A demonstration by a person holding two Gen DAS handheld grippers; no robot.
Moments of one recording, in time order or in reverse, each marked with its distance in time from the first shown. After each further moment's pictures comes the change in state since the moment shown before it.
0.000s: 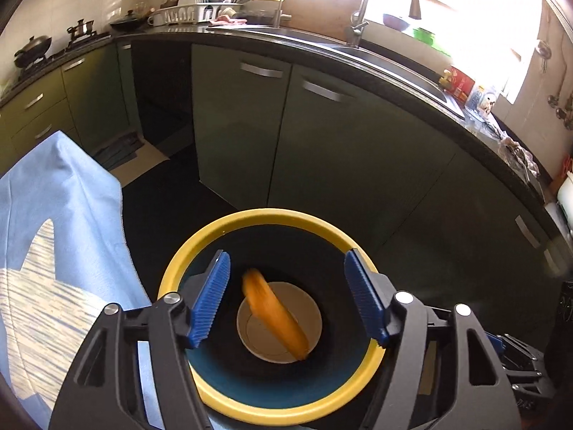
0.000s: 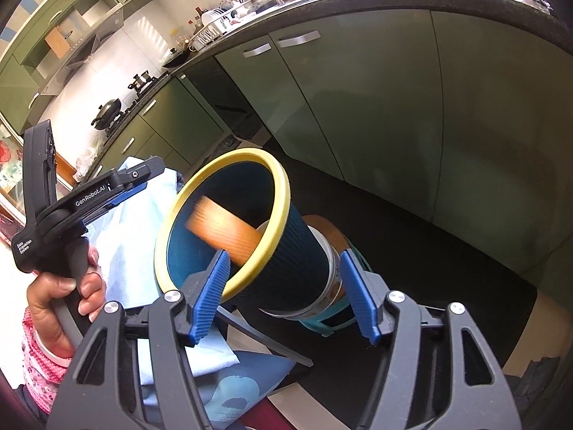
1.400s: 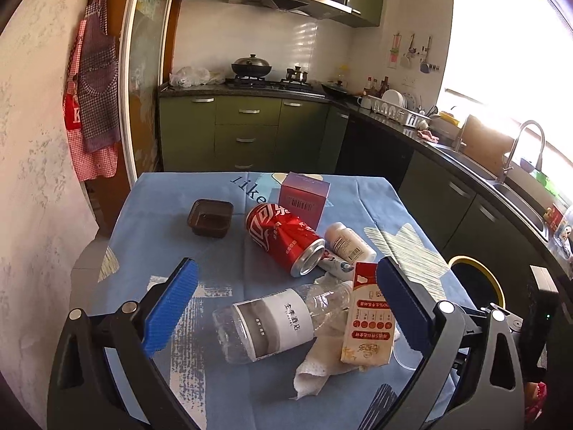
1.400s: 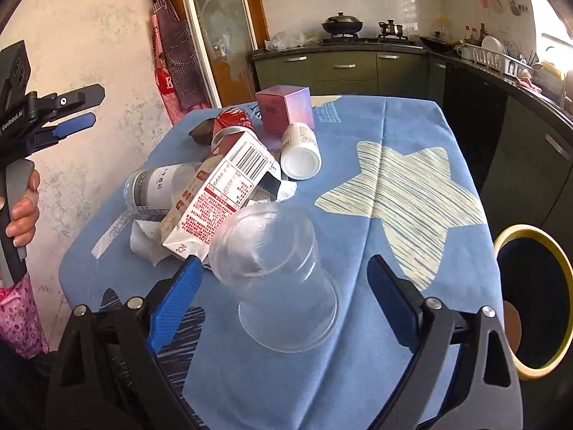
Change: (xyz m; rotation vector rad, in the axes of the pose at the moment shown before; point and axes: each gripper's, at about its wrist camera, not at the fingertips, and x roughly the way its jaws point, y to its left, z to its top) left arm -0.389 0.273 -0.217 -0.402 -0.347 0.493; right arm 0.054 0.333 -0.150 -0.851 0.132 0.419
